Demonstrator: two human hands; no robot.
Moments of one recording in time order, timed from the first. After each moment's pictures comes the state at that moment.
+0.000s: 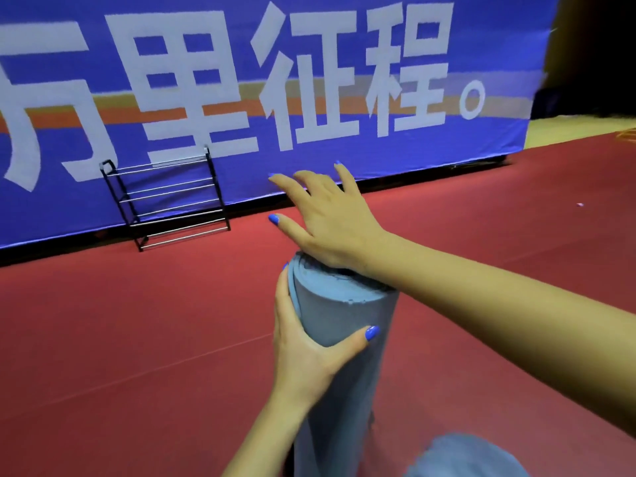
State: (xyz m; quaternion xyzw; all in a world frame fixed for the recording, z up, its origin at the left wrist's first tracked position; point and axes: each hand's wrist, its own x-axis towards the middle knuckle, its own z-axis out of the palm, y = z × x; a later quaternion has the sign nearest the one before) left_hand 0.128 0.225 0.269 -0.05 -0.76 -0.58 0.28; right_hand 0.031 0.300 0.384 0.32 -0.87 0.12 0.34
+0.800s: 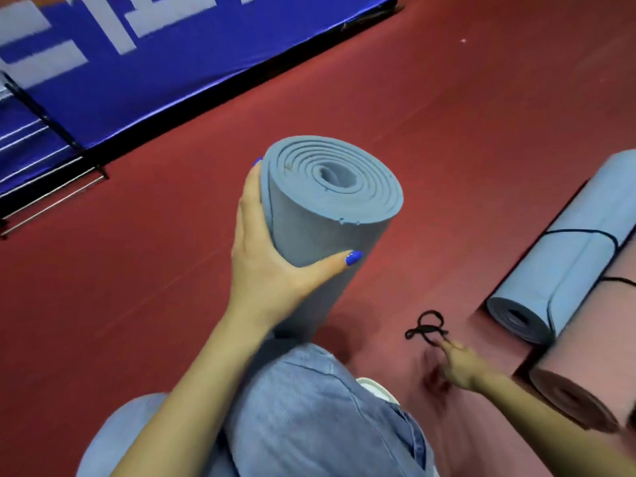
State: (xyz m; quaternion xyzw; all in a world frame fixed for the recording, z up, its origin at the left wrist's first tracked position) left_hand 0.130 0.372 0.250 -0.20 -0.85 -0.46 0.17; right_hand 0.201 0.632 -0.076 -0.14 -0.91 0.20 -0.33
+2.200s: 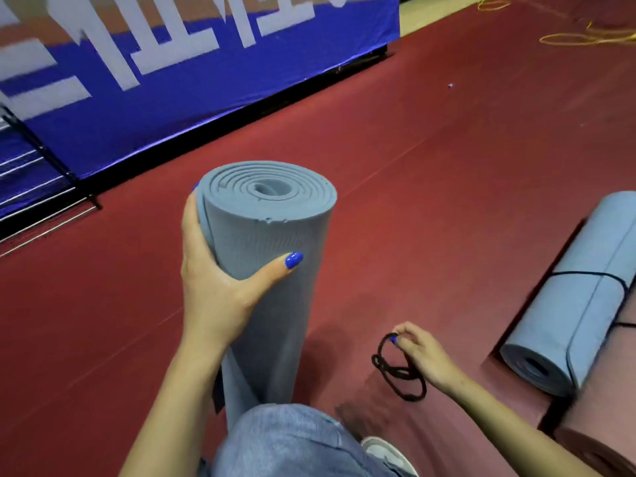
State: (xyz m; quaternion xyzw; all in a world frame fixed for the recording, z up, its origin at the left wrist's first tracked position) left_hand 0.067 0.325 0.262 -0.16 -0.81 -0.52 0.22; right_hand 0.122 0.567 0.045 -0.13 -0.82 0.56 -0.06
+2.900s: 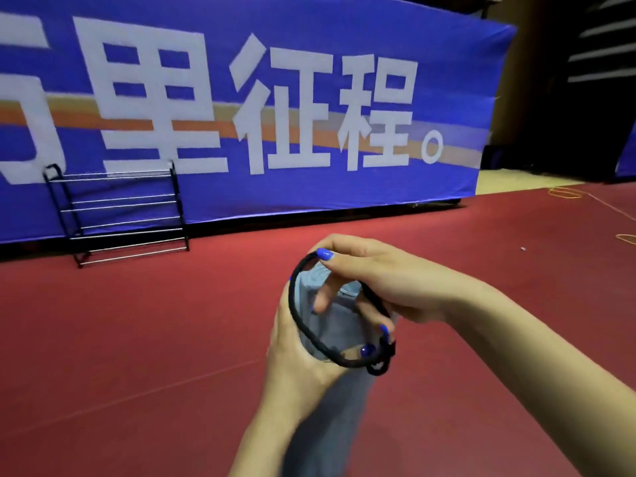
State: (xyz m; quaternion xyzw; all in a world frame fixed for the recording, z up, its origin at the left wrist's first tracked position) left_hand 0.076 0.252 0.282 -0.17 -0.73 -0.59 0.31; right_hand 0.067 0.379 0.408 0.27 -0.78 0.54 -0.17
